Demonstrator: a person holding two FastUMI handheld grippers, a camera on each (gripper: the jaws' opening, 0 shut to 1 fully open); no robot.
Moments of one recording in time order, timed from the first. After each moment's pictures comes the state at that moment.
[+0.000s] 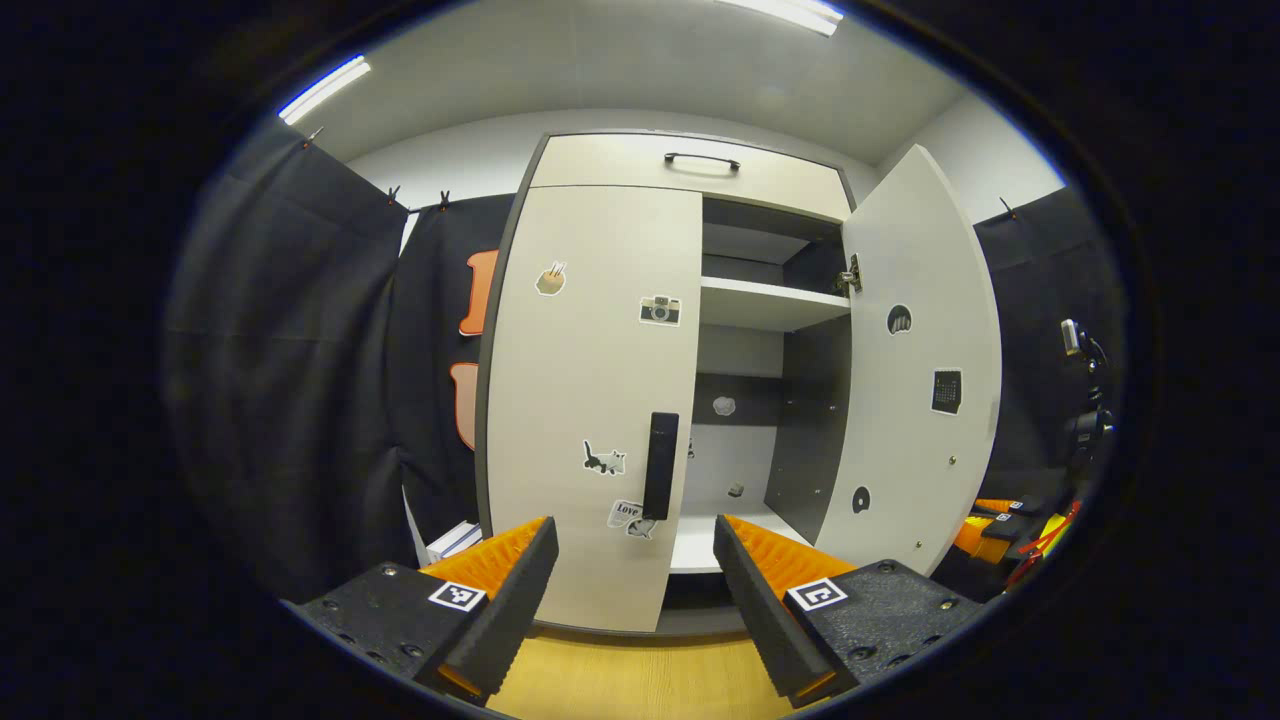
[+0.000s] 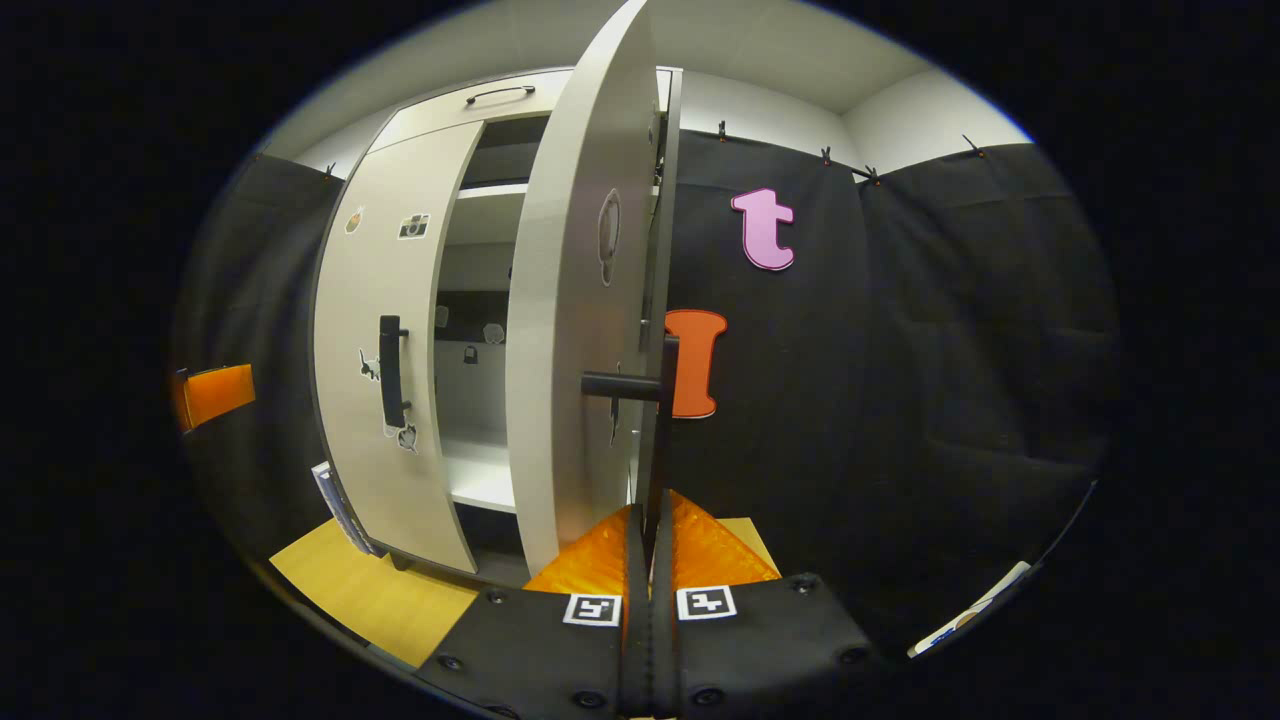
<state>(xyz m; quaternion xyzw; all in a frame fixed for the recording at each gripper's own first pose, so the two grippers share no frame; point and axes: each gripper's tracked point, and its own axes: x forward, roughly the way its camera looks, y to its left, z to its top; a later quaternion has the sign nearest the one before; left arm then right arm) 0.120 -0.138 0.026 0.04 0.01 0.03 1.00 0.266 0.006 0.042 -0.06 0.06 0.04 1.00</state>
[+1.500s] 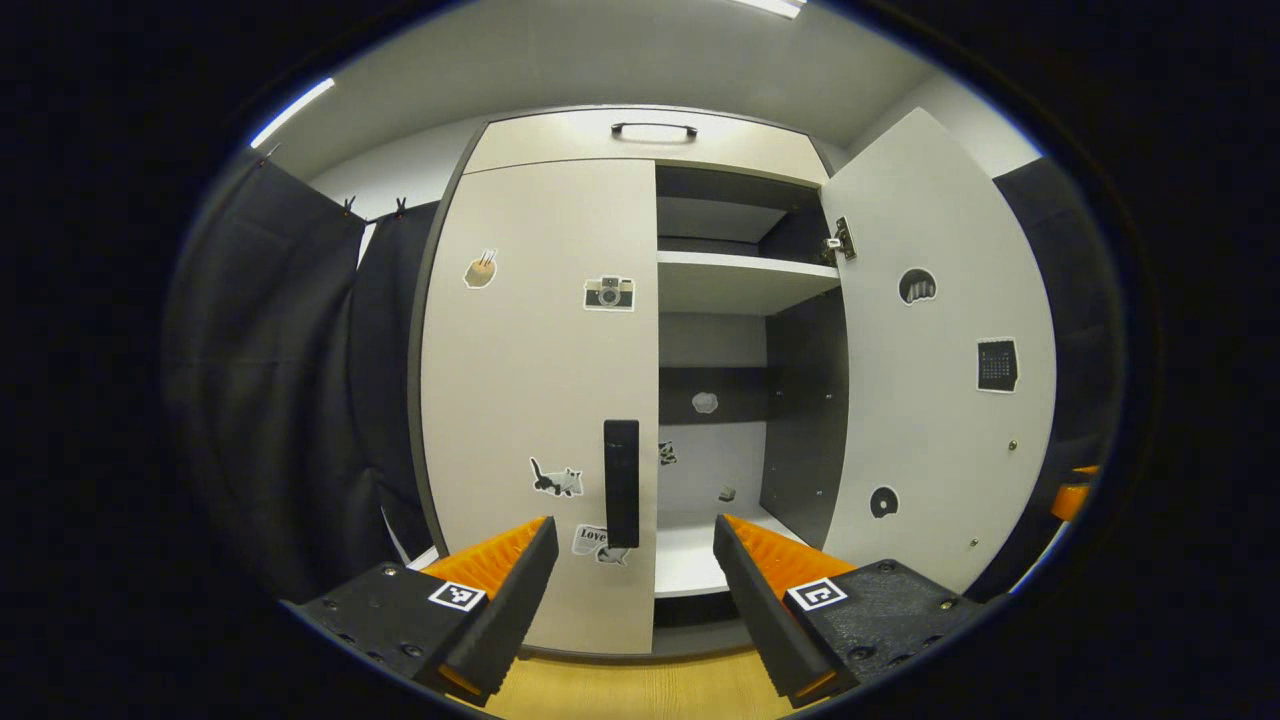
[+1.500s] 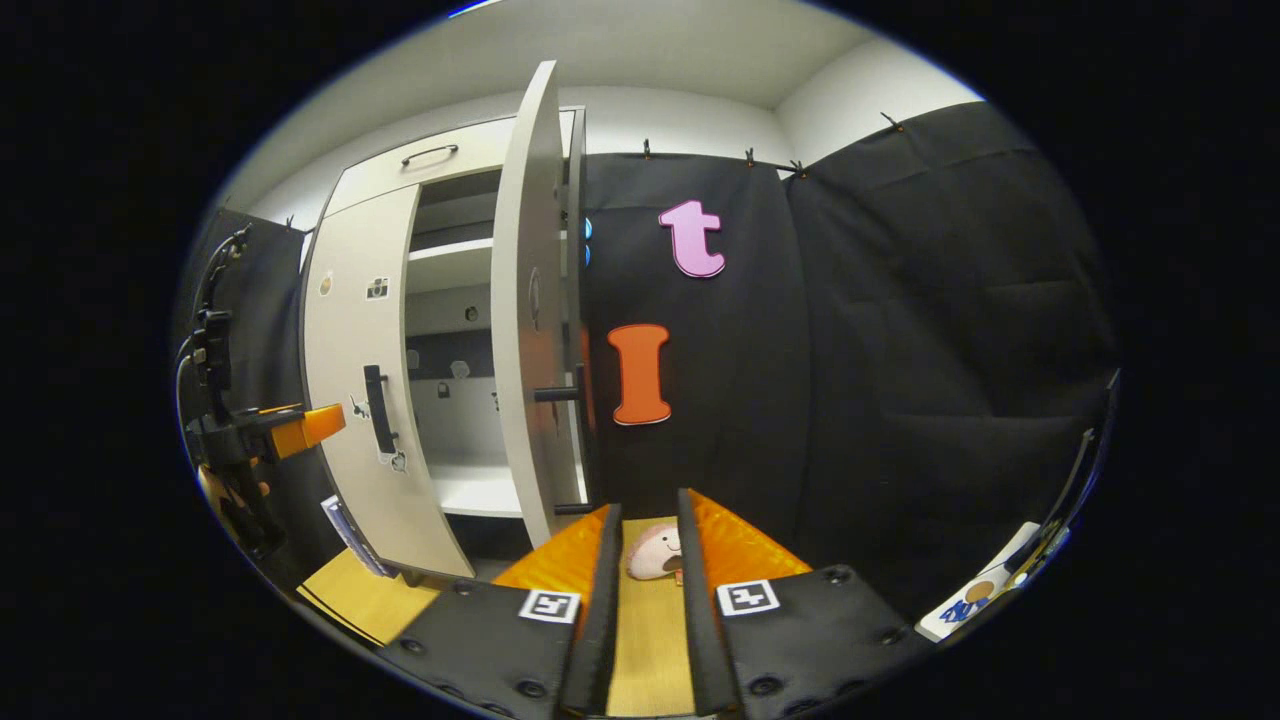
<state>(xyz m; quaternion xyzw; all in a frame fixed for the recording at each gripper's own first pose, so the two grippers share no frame) 0.204 -0.166 0.012 0.08 0.01 0.00 1.00 0.231 -0.030 0.053 0.00 0.03 0.01 1.00</state>
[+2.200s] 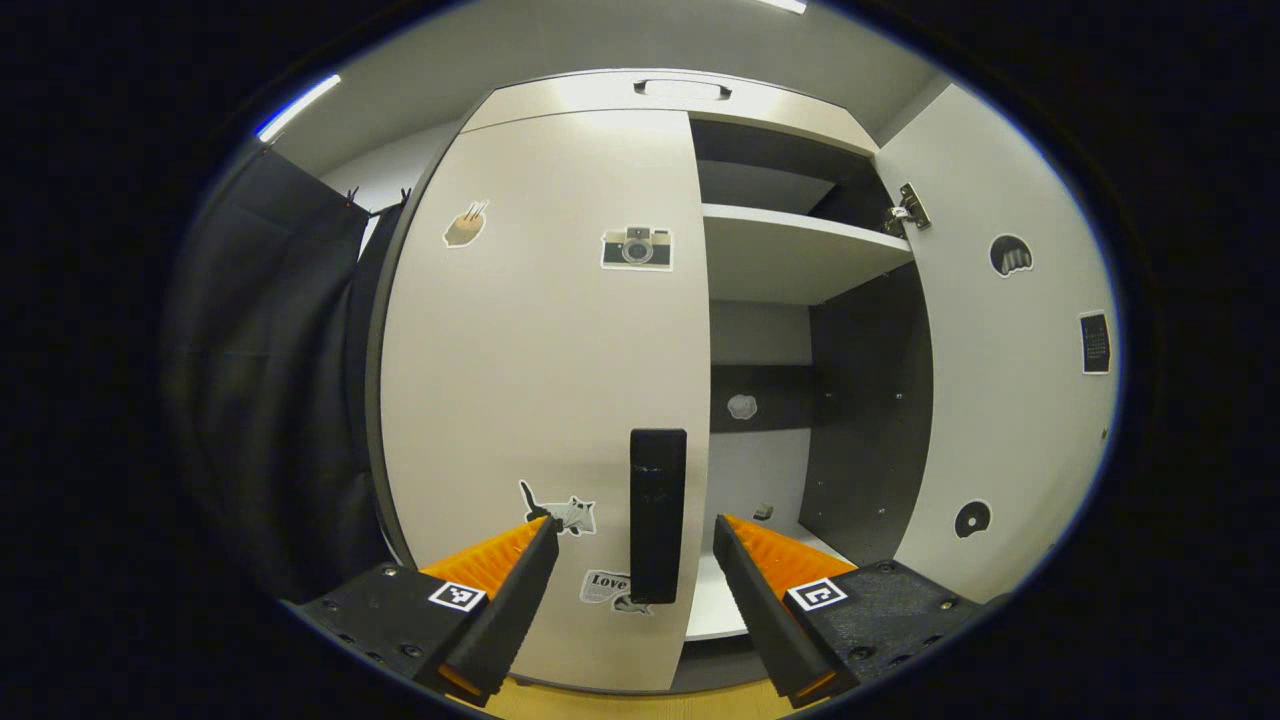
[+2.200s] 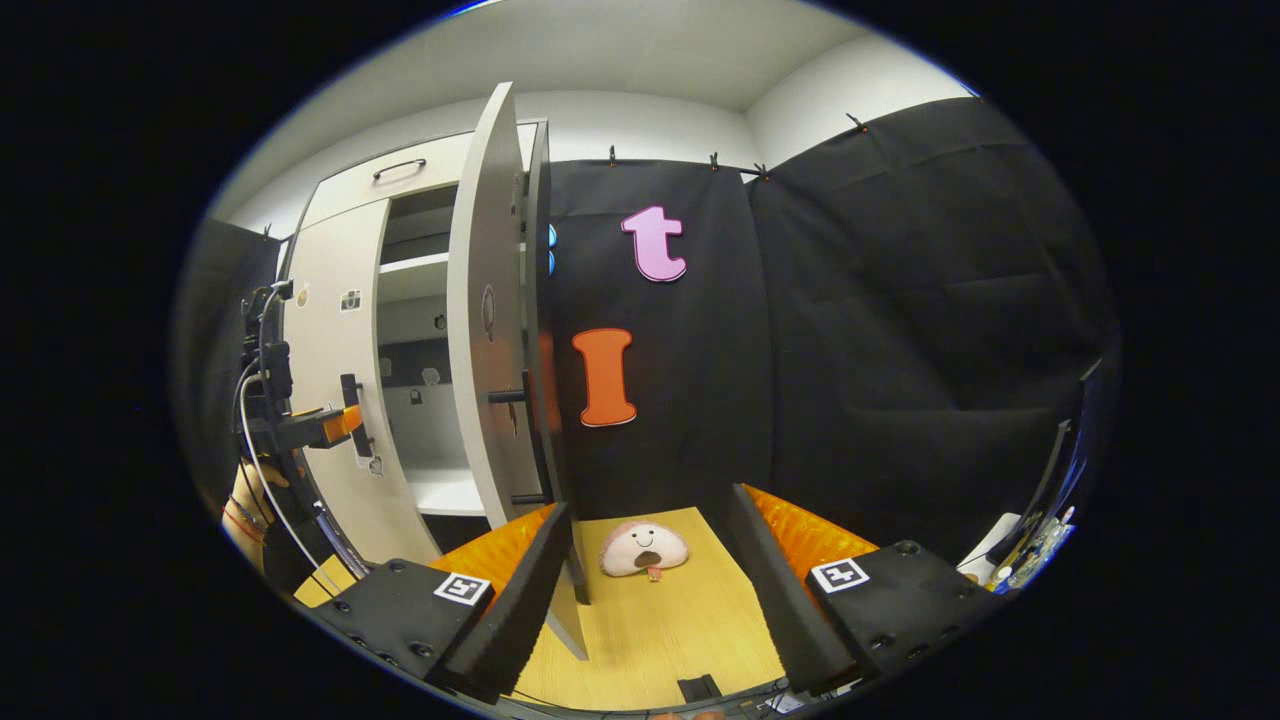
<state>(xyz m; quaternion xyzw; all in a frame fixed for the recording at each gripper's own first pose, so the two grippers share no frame) 0.296 -0.136 -0.009 0.08 0.01 0.03 1.00 0.217 -0.055 0.054 0.01 0.03 -0.03 1.00</state>
